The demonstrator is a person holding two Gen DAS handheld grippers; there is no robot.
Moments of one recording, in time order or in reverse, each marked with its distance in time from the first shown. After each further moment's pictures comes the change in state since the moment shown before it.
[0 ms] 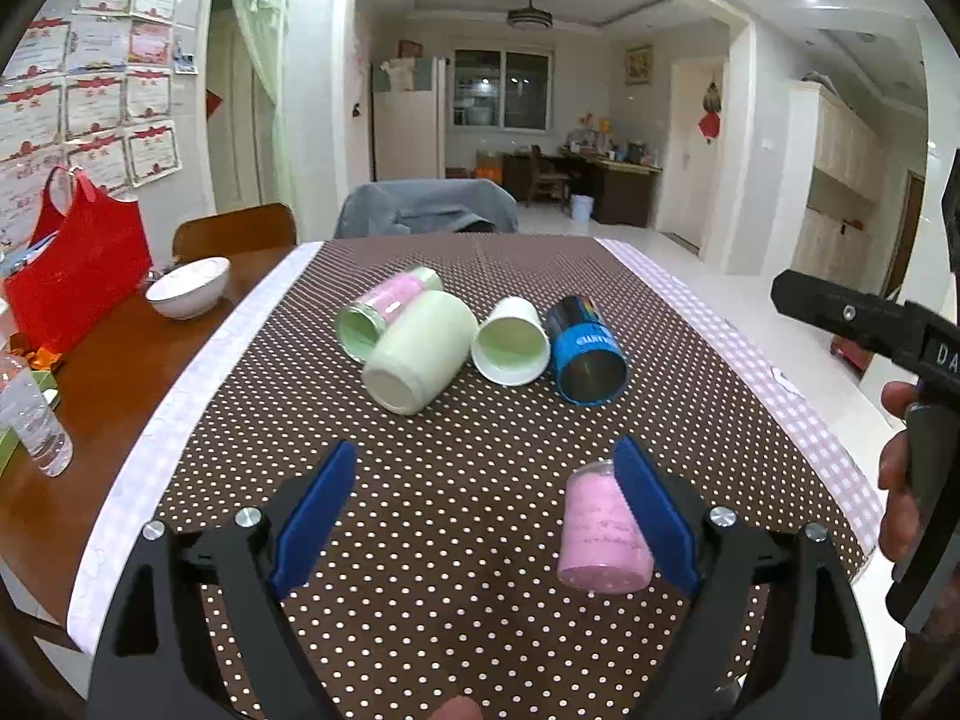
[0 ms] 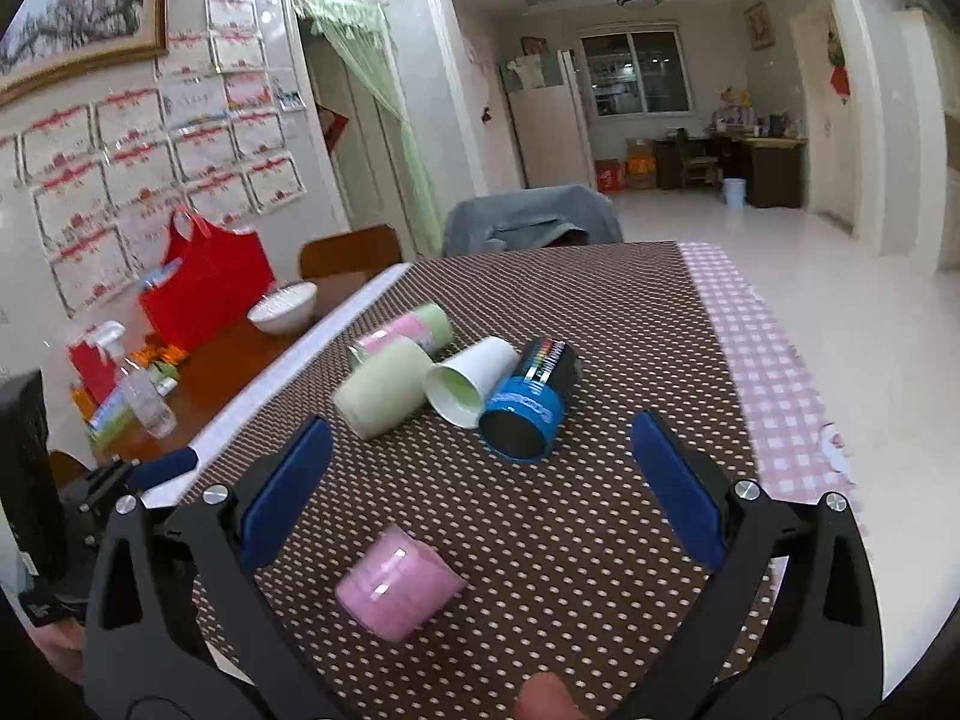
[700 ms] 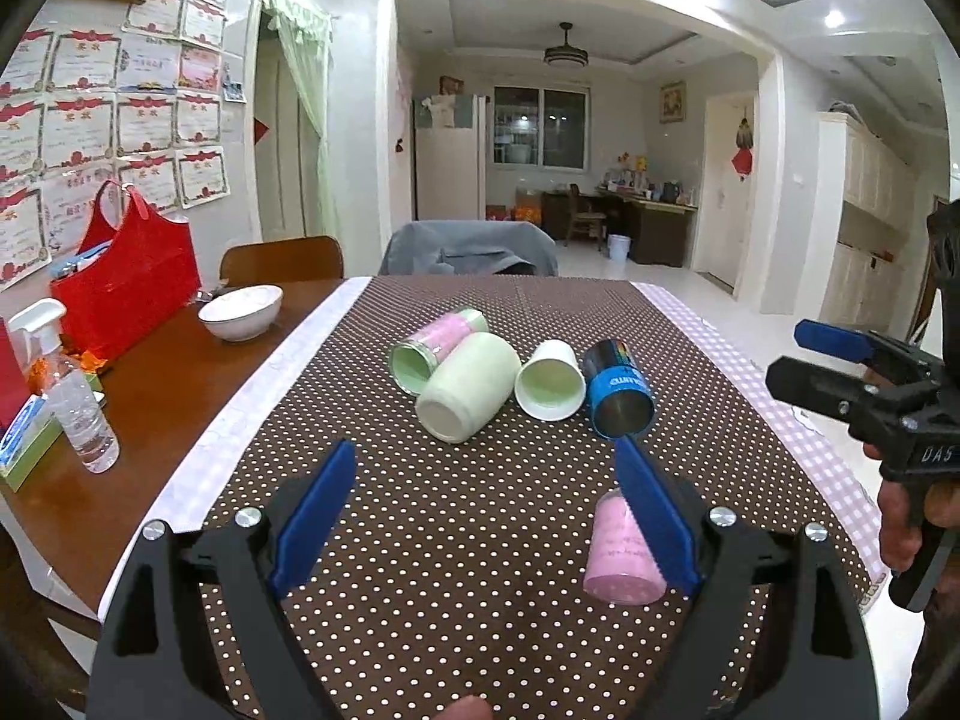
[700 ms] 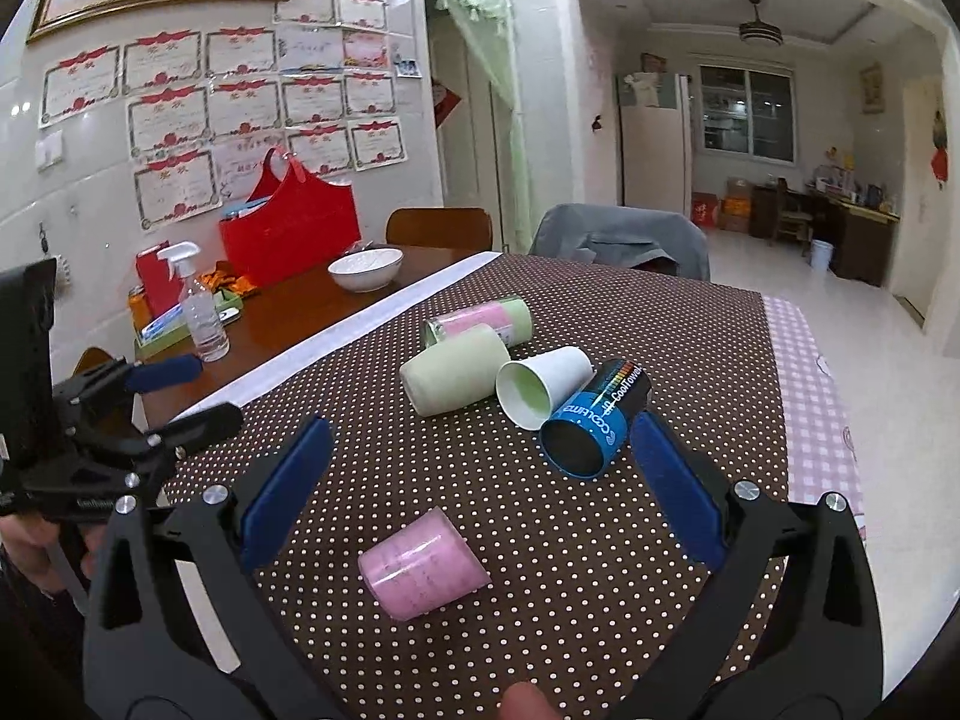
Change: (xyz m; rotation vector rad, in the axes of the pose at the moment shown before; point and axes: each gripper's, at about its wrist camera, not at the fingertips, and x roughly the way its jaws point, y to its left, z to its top) left arm -0.037 0.009 0.001 -0.036 -0.098 0.095; right arm 0.001 0.024 -0.002 -0.260 0.043 0.161
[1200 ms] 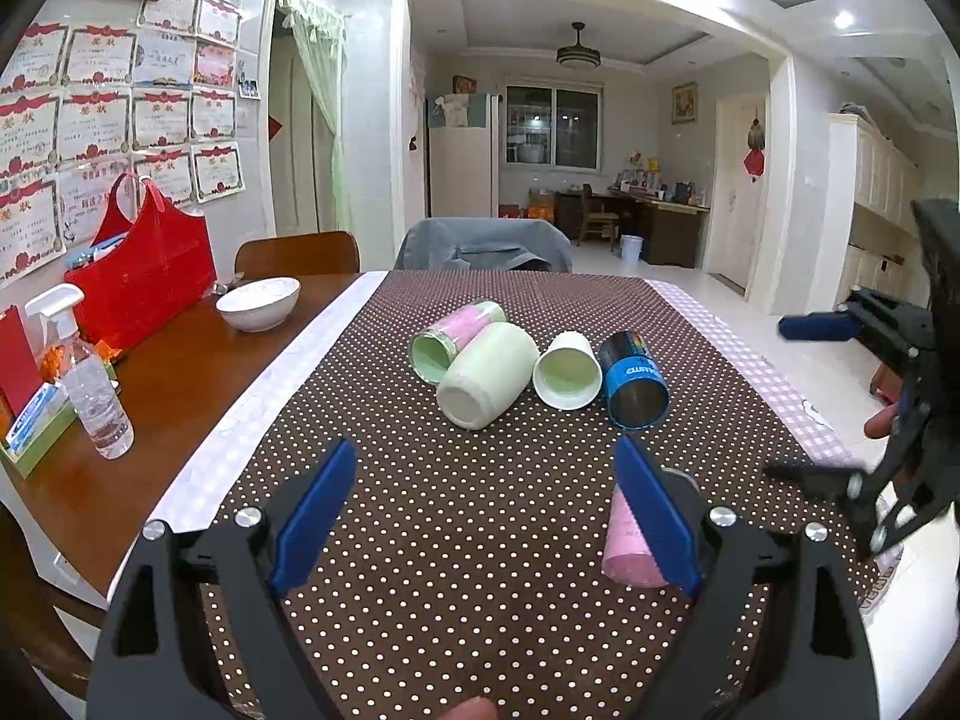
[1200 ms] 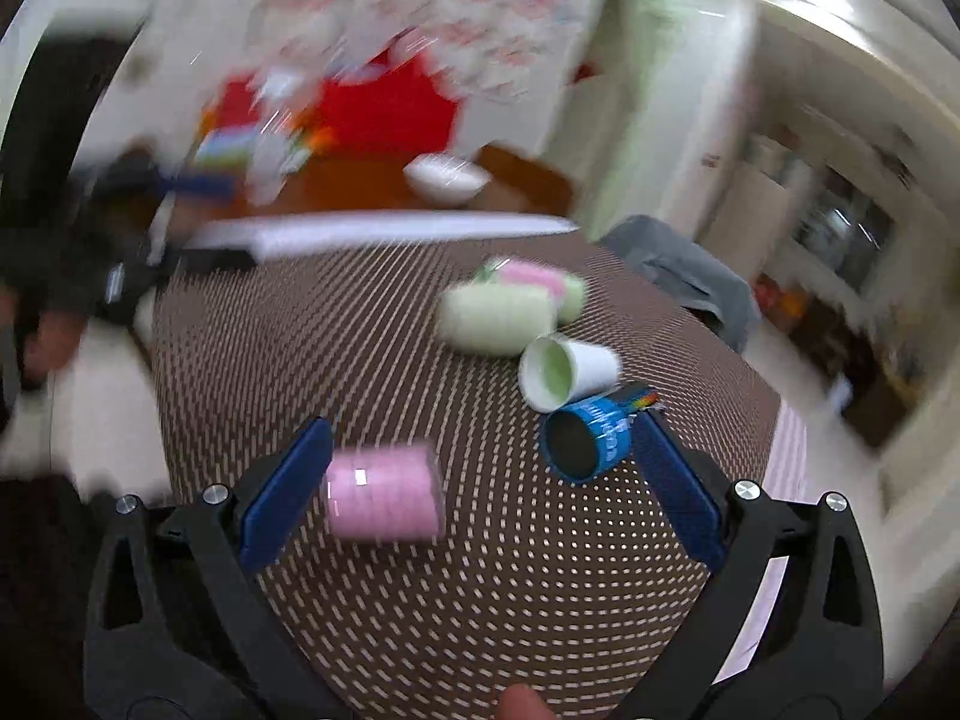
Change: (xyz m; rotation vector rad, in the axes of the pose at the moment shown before) left arm -0.006 0.010 -0.013 -0.011 0.008 0.019; right arm 0.024 0.039 -0.018 -0.605 0.195 0.103
